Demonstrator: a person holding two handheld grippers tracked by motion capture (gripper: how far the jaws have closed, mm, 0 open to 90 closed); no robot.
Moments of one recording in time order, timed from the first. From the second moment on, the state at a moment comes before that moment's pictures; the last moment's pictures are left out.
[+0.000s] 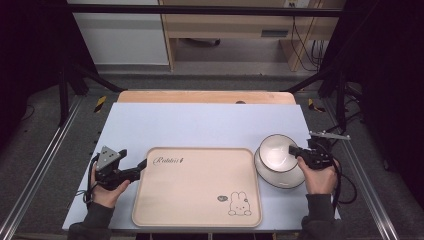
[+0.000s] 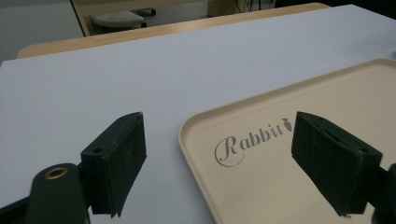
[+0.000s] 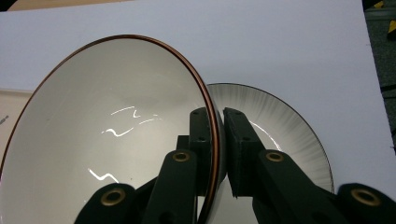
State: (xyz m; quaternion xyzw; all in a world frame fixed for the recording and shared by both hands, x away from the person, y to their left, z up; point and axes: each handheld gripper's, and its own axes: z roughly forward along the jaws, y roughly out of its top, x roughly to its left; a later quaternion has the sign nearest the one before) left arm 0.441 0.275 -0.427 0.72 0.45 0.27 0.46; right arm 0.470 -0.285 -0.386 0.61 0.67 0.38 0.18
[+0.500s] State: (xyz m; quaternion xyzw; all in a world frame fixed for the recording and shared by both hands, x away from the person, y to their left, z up) left arm 0.441 0.275 -0.426 0.72 0.45 0.28 0.45; right arm 0.466 -0.266 -0.374 0.58 0.69 0.40 0.17
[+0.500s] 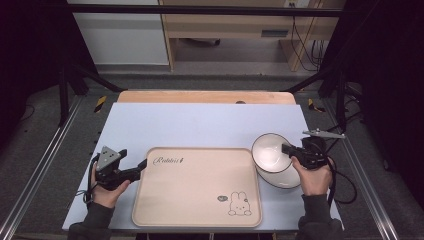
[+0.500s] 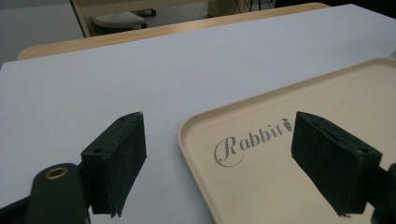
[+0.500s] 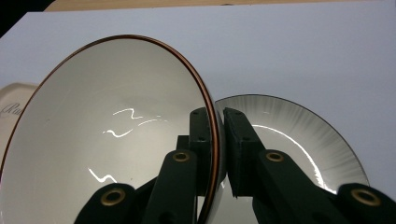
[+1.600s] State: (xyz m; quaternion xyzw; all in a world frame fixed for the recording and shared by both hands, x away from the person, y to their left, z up) left arm 0.442 0.276 -0.429 0.72 0.45 0.28 0.45; right arm 0.469 -0.217 -0.355 0.53 0.72 0.42 0.17
